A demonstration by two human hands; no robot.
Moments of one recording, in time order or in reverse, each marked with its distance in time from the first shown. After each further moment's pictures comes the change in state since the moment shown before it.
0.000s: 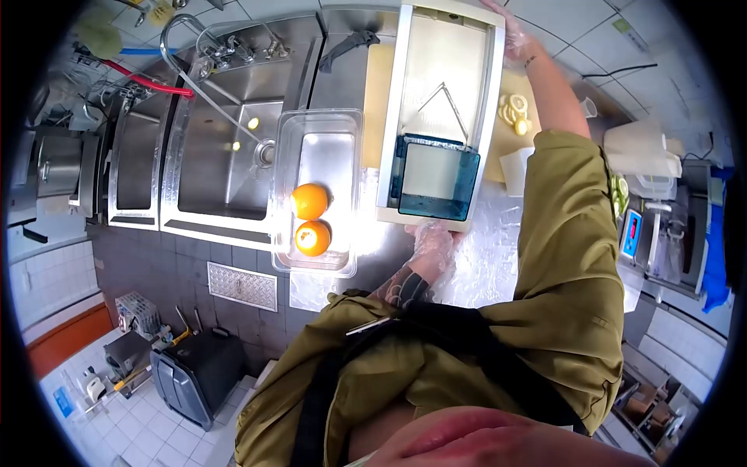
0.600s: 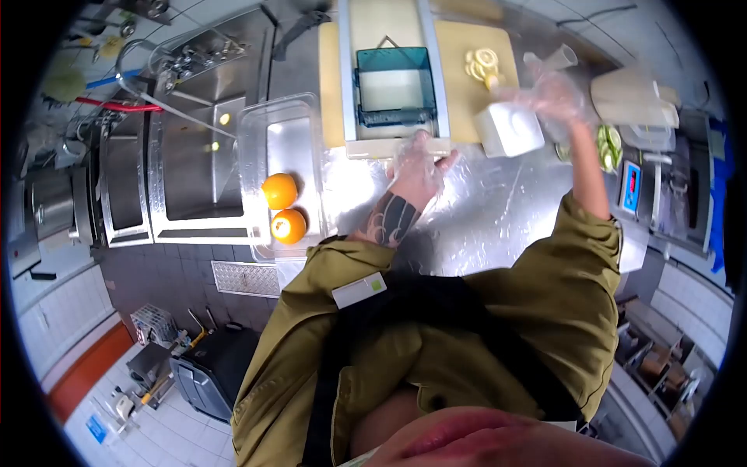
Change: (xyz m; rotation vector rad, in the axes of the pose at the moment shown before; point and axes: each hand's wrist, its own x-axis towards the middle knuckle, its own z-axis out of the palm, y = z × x) left_hand 0.072 0.023 0.048 0.411 -0.117 0.179; right_hand -0.241 0.054 -0.026 -1.572 0.392 0.043
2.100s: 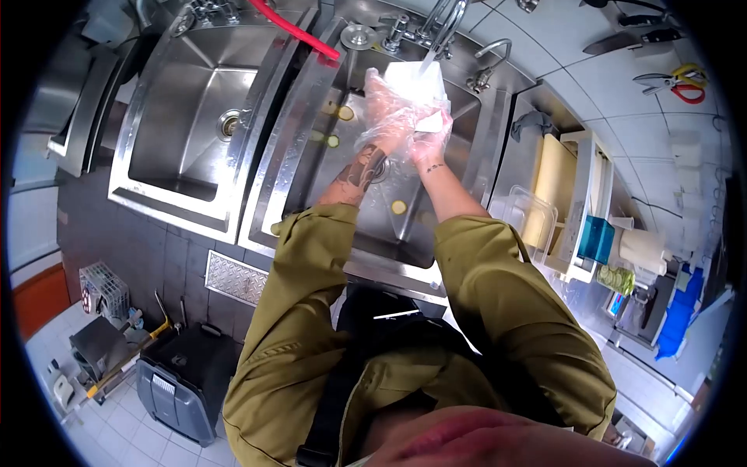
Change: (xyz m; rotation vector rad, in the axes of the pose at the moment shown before) left_hand 0.061 0.379 -0.461 0.589 0.565 0.752; right_hand 0.182 -0.655 0.298 2.467 -0.324 0.127
